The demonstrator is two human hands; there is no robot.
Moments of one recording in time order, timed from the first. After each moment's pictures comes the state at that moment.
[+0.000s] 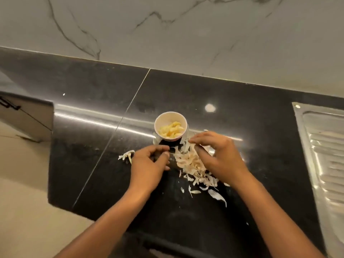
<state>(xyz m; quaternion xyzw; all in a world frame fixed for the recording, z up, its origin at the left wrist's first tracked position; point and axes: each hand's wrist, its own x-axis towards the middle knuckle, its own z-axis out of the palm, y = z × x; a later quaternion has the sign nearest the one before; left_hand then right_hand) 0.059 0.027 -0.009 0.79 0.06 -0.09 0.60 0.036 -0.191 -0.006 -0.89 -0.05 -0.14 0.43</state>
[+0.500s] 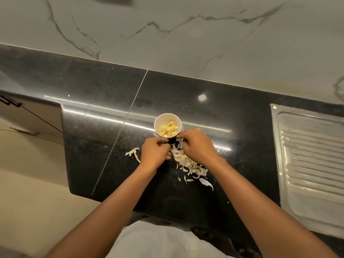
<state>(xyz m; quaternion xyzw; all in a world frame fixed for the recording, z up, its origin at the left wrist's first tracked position) 0.090 0.013 0.024 0.80 0.12 -0.20 0.55 0.070 -0.157 0.025 -0.96 0.02 0.07 0.26</state>
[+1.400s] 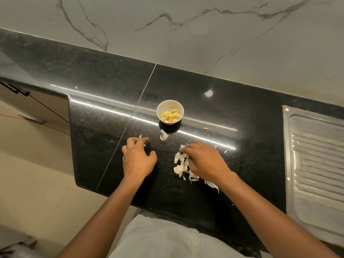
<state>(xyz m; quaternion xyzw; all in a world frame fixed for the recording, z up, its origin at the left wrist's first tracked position) 0.081 0.076 0.015 0.95 0.07 -0.13 0.28 0.039 -0.159 0.020 -0.97 -0.14 0.11 0.15</state>
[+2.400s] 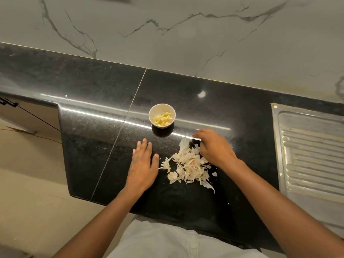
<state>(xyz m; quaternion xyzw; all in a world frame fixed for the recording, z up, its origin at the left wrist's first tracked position) 0.071 0.066 -0.021 0.94 -0.09 -0.14 0.29 0.058 -0.206 0.029 -0.97 0.02 0.07 0.23</state>
